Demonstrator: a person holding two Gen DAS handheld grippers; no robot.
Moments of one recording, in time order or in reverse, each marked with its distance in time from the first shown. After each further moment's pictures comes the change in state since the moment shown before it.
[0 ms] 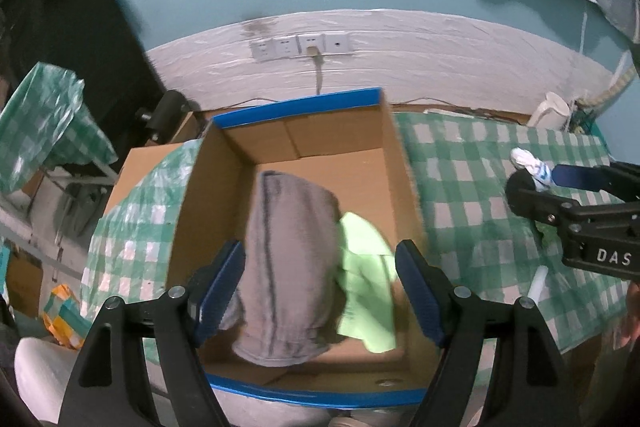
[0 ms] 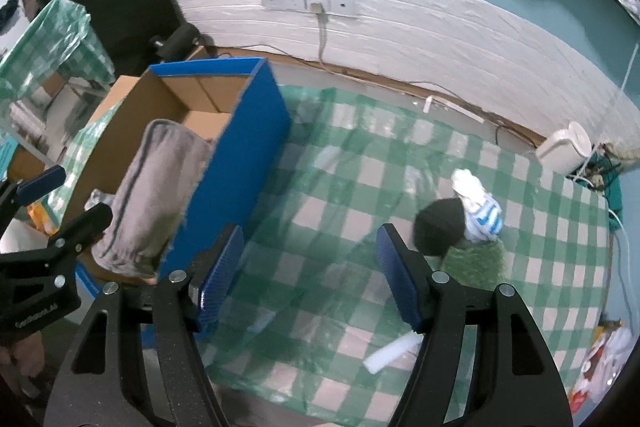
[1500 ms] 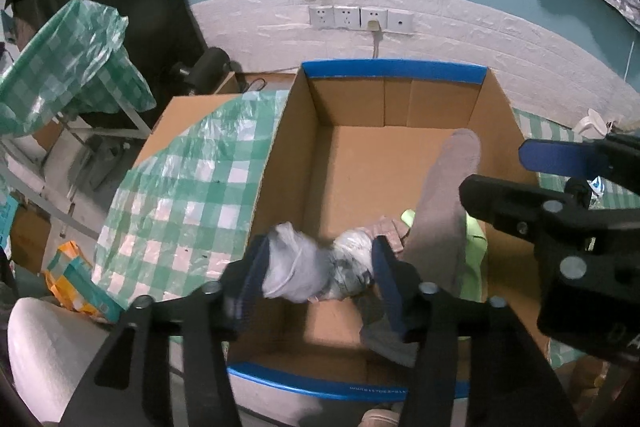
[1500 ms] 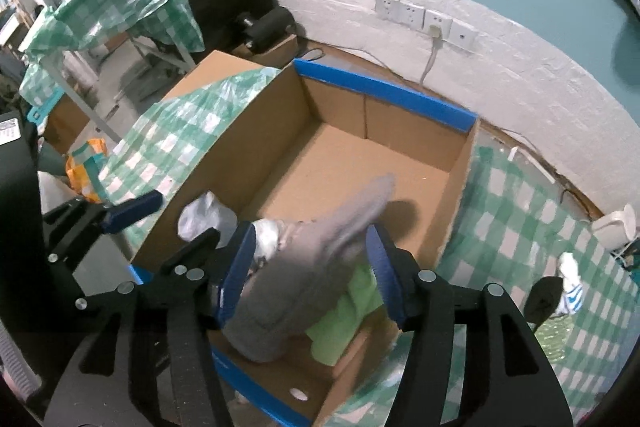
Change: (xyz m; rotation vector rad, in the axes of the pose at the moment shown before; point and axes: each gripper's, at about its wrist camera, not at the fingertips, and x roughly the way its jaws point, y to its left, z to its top) left arm 0.032 0.083 -0.026 -0.123 0.084 0.061; right arm 0.028 0.163 0.042 -0.220 0.018 0.140
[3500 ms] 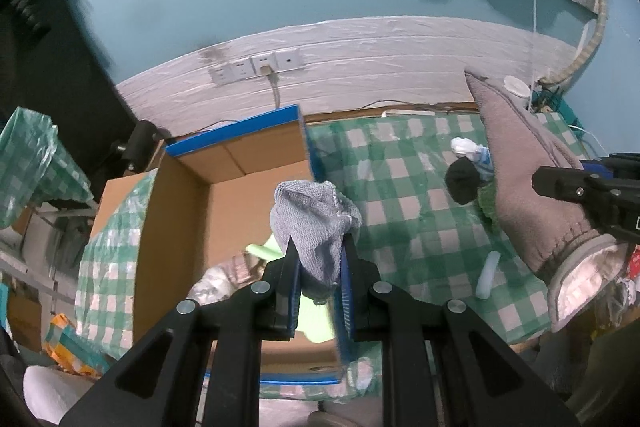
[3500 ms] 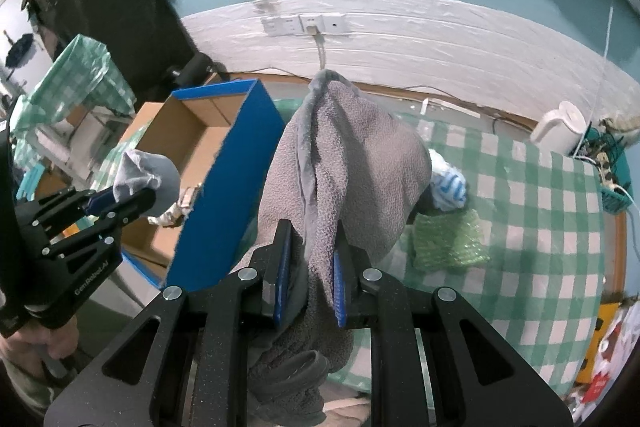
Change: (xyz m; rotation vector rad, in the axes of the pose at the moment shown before) left arm -0.079 -0.156 -0.007 0.249 -0.128 -0.134; right arm -0.132 -0.167 -0.128 0.274 -0.092 -0.063
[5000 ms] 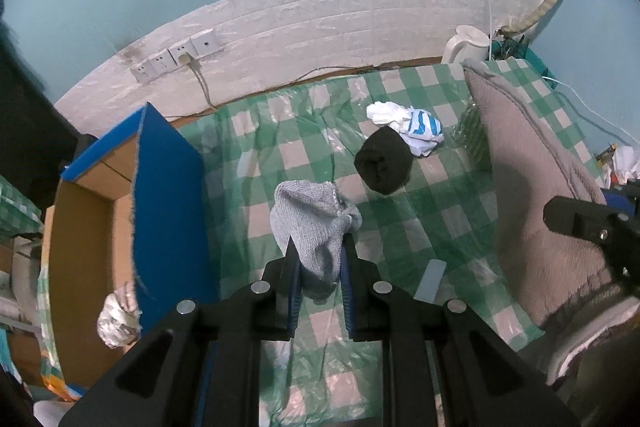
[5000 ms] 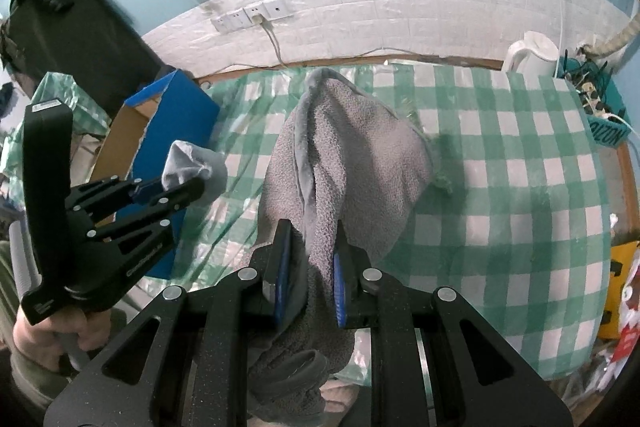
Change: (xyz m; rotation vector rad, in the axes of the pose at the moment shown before) left arm 0.075 -0.117 0.014 0.131 0.111 -0.102; right arm -0.004 -0.103 -0.052 0.184 0.028 0.000
